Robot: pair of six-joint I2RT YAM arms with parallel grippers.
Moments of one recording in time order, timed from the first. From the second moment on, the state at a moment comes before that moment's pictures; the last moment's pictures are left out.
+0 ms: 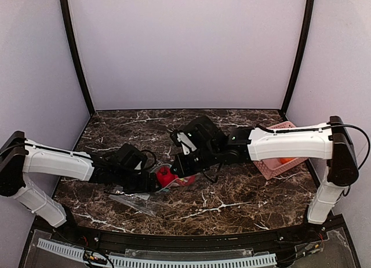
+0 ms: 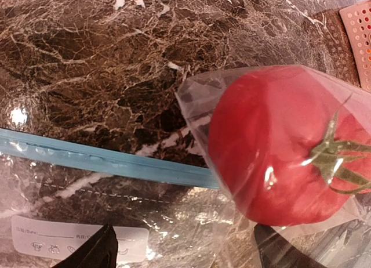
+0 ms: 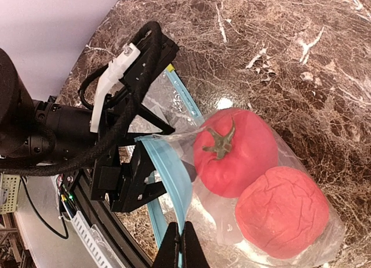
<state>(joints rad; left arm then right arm) -0.85 1.44 0.68 -0.24 0.05 -0.83 1.11 1.76 1.35 -0.36 -0.13 0.60</state>
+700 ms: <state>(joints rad) -0.85 1.22 0.80 -0.36 0.07 -0.71 1.11 1.75 1.33 -0.40 -0.05 0.63</state>
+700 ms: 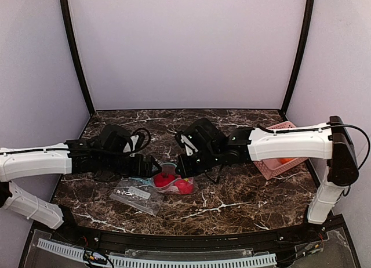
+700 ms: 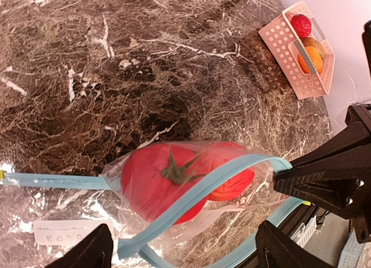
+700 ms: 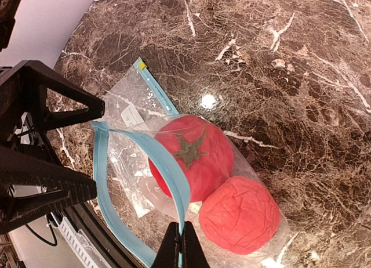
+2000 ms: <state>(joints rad) -0.85 1.34 0.82 -0.40 -0.01 -0.62 1.09 1.87 1.44 -0.46 -0.08 0.46</state>
